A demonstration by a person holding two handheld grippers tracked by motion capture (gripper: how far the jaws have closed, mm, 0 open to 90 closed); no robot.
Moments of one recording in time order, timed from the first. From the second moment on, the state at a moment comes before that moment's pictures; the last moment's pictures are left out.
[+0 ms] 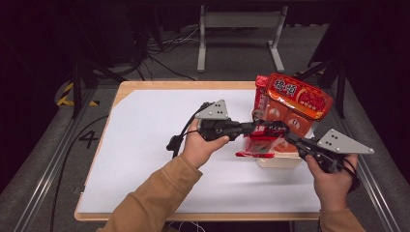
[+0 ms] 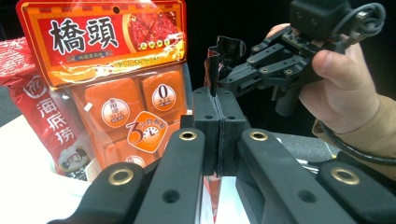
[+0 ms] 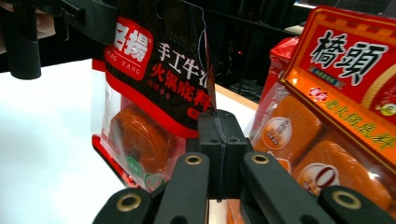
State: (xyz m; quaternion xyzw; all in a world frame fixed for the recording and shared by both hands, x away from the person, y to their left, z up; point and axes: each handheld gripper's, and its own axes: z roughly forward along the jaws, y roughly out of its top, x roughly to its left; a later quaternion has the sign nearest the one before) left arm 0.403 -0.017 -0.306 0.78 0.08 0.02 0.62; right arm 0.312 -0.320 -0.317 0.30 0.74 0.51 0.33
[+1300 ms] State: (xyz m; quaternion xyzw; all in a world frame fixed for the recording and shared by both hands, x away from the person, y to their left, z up) left arm 0.425 -0.060 -0.317 0.79 0.09 0.03 0.61; right arm 0.307 -0.347 -0.318 0.32 0.73 0.47 0.38
